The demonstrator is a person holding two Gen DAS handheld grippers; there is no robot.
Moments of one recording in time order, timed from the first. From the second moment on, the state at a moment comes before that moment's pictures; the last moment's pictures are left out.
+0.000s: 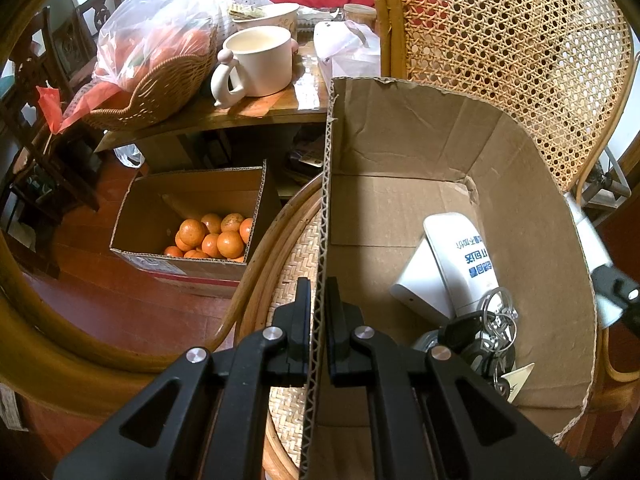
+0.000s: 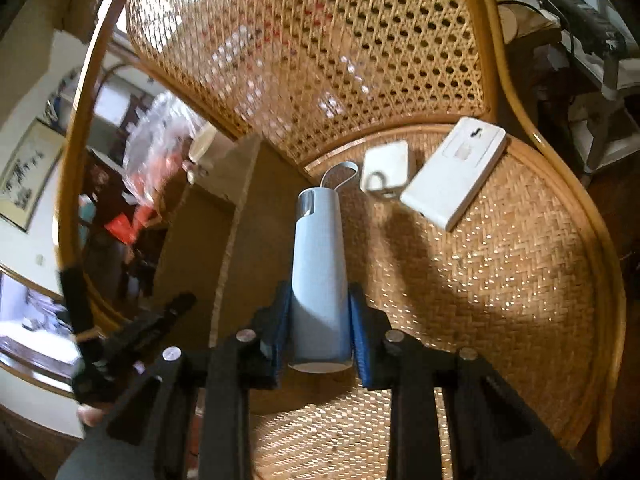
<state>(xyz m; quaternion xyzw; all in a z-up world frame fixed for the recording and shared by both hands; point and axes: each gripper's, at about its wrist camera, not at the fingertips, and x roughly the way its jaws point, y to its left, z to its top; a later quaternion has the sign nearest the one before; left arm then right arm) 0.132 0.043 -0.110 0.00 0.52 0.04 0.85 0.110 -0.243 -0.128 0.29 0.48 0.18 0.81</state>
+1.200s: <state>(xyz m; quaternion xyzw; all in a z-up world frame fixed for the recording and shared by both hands) 0.132 0.044 -0.109 0.00 0.52 0.04 0.85 0.087 -0.133 -0.069 0.12 0.41 0.27 0.86</state>
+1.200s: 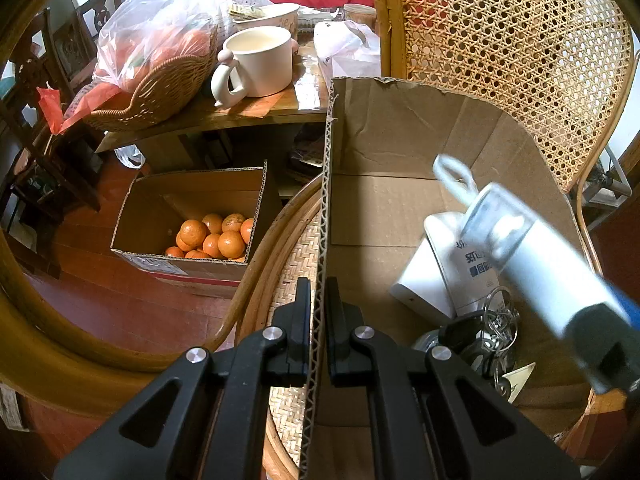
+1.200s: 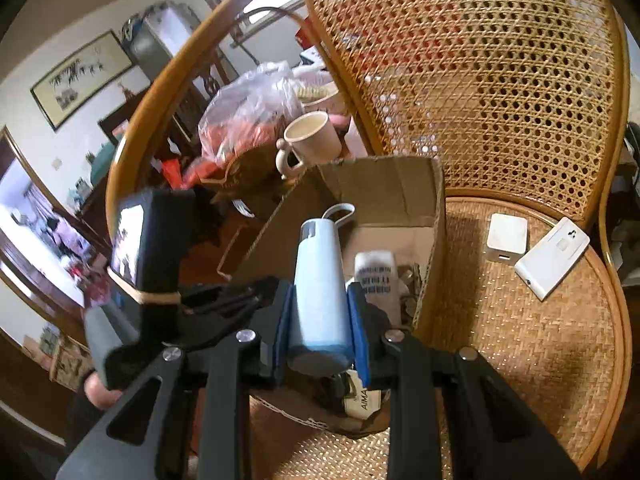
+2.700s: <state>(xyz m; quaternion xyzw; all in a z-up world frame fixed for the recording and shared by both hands) 0.130 0.041 -0.110 0.01 0.52 0.04 0.85 0.184 -0.266 -0.108 0.16 0.46 -0.01 0.87</state>
